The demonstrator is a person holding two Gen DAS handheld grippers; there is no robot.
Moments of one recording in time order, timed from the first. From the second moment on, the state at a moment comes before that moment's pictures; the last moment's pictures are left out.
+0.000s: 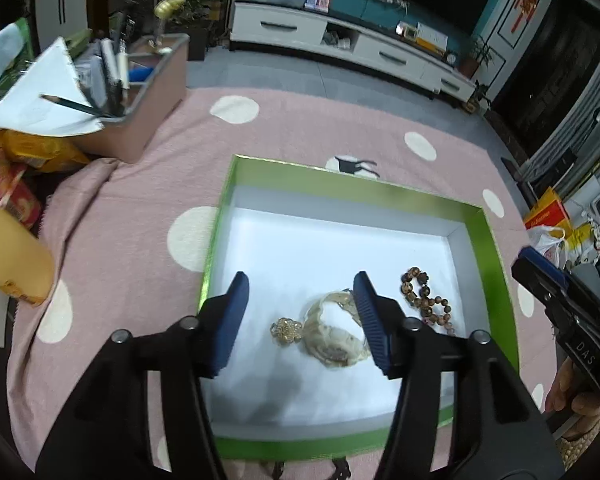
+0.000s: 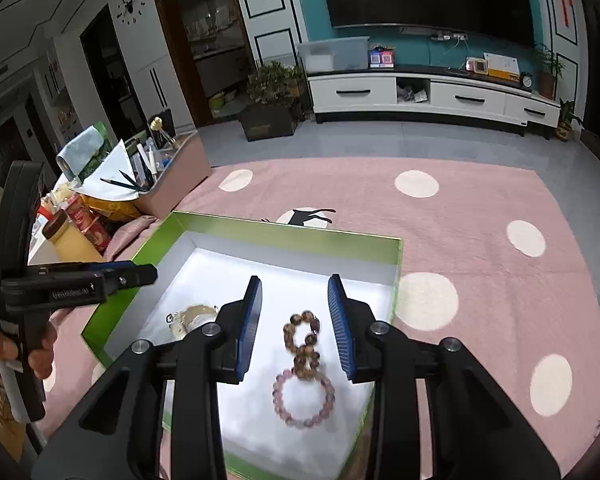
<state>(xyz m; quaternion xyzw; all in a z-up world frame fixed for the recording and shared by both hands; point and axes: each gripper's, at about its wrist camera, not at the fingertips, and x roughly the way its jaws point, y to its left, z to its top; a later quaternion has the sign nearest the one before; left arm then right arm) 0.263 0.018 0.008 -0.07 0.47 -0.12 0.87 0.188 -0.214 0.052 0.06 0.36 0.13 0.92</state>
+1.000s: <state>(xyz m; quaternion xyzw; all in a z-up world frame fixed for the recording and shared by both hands) 0.042 0.030 -0.019 -0.07 0.47 -0.13 0.87 -0.003 -0.214 0.013 0.07 0.37 0.17 0.91</state>
